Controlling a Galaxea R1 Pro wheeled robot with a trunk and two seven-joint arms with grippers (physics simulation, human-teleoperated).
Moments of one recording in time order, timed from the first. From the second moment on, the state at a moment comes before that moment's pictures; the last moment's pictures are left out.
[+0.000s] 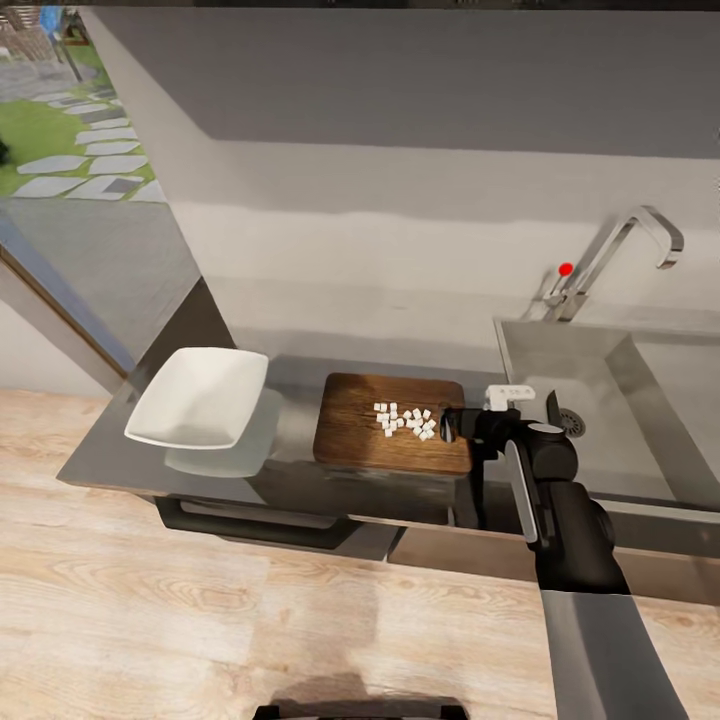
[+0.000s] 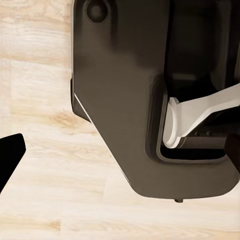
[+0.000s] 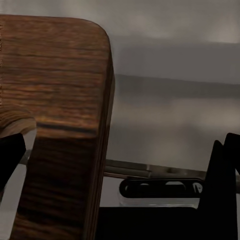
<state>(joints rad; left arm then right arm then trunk) 0.46 -0.04 0.12 -0.83 -0.02 -0.25 -0.17 -0.70 0.07 -0.06 -1.47 0.11 0.86 0.10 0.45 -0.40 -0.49</state>
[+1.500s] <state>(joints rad) 0.46 -0.04 0.12 -0.82 -0.02 -0.25 -0.17 -0.70 0.07 -0.06 -1.43 0.10 0.85 0.10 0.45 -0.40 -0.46</state>
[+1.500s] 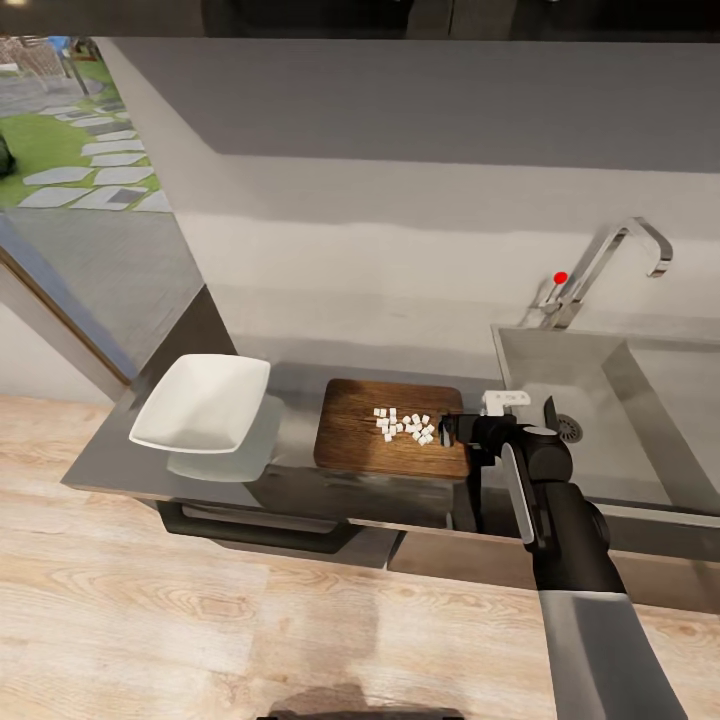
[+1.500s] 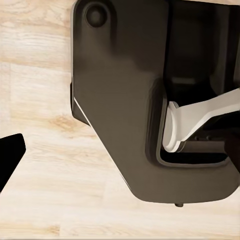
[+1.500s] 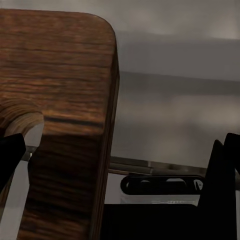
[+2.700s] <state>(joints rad) 0.46 -0.04 0.12 -0.82 -0.02 -0.25 -0.17 -0.70 0.07 -0.06 -1.42 0.10 0.87 0.10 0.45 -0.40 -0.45</state>
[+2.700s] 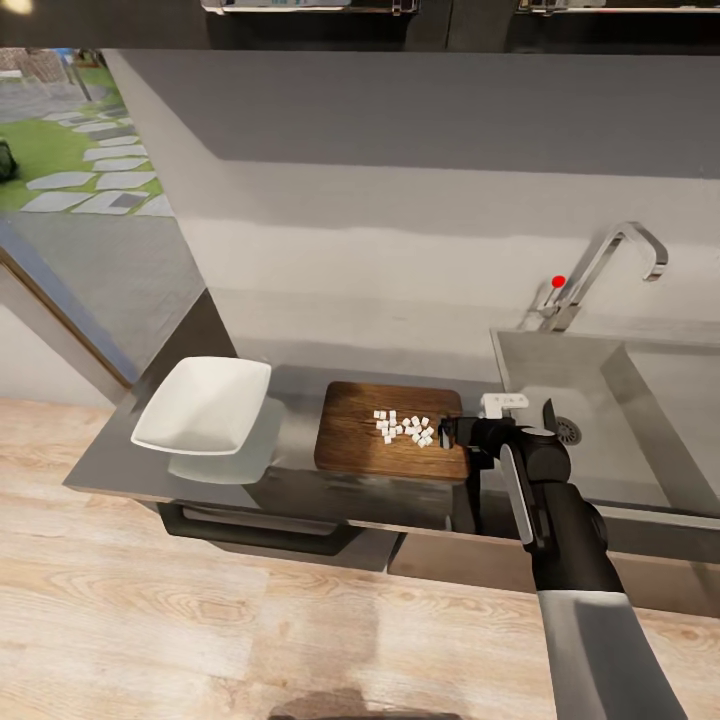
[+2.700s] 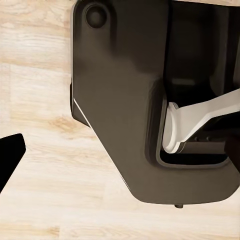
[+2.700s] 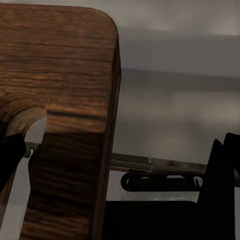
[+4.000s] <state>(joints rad) 0.46 -0.04 0.12 -0.81 -0.02 -0.25 -0.17 -0.70 0.07 -0.05 -1.42 0.10 0.87 0.10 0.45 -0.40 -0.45</state>
